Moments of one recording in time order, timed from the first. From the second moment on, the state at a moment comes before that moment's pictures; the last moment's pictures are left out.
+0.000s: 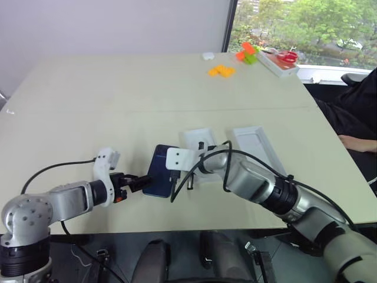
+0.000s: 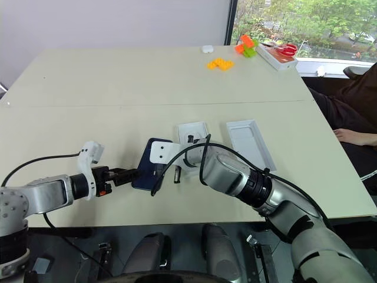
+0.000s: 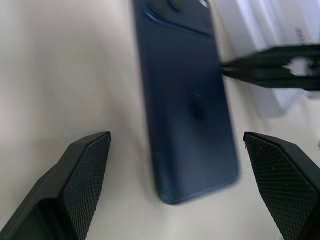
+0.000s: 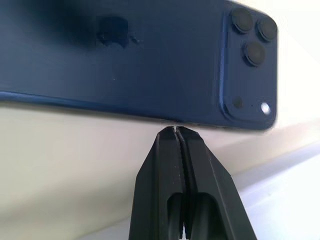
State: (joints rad) left arm -0.13 0.61 0.34 -0.38 -1.40 1.40 0.02; right arm -0.85 -0.42 0.85 -0.20 -0.10 0.95 0.75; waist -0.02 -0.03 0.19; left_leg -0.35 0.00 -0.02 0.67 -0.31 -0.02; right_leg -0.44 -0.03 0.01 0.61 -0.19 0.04
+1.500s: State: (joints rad) left arm -0.02 0.68 0.11 -0.32 -1.91 0.91 0.39; right arm -0.78 -0.33 0.73 -0.15 -0.08 0.91 0.81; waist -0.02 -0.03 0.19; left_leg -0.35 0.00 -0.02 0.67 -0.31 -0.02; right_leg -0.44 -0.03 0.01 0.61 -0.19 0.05
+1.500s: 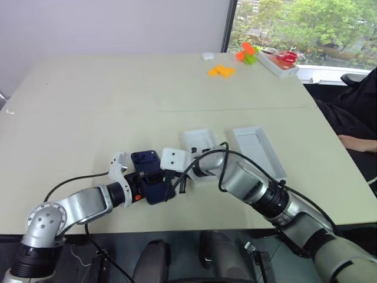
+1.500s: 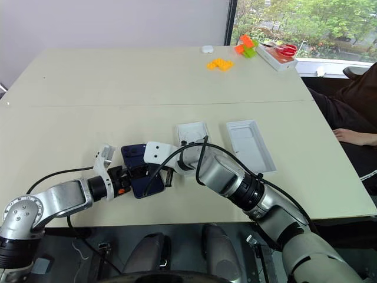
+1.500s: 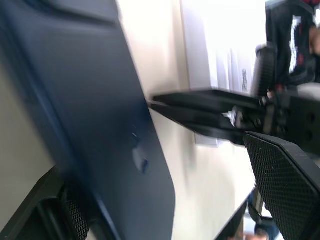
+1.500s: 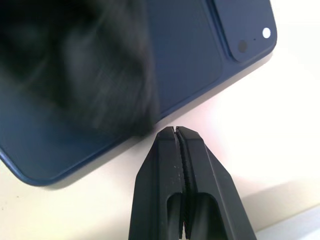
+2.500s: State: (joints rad) left arm -0.13 0.55 0.15 -0.34 -1.95 0.81 0.41; right arm -0.78 -0.67 0.41 -0.36 -0.01 0.92 0.89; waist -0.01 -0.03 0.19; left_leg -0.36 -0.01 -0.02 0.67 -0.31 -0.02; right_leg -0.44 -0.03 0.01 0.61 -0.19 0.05
